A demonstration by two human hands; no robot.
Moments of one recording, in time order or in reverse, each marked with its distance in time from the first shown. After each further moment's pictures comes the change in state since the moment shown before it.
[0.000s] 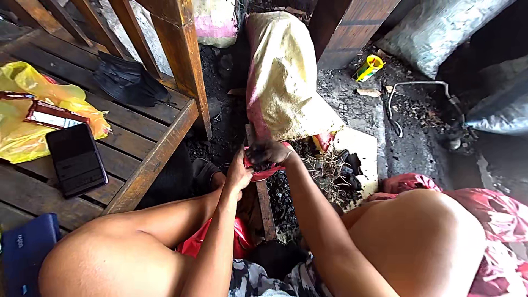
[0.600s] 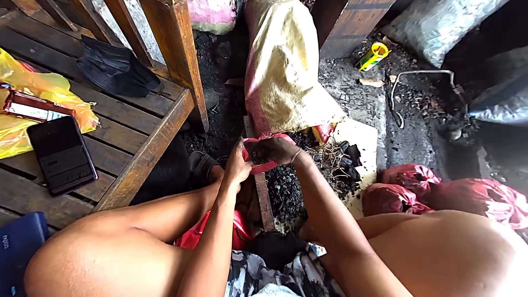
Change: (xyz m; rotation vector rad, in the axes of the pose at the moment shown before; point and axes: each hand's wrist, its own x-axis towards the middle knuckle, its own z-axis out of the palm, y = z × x) left_hand 0.001 0.000 0.006 -0.003 0.023 0.022; right_hand -0.029 -0.017 -0.012 -0.580 -0.031 0.039
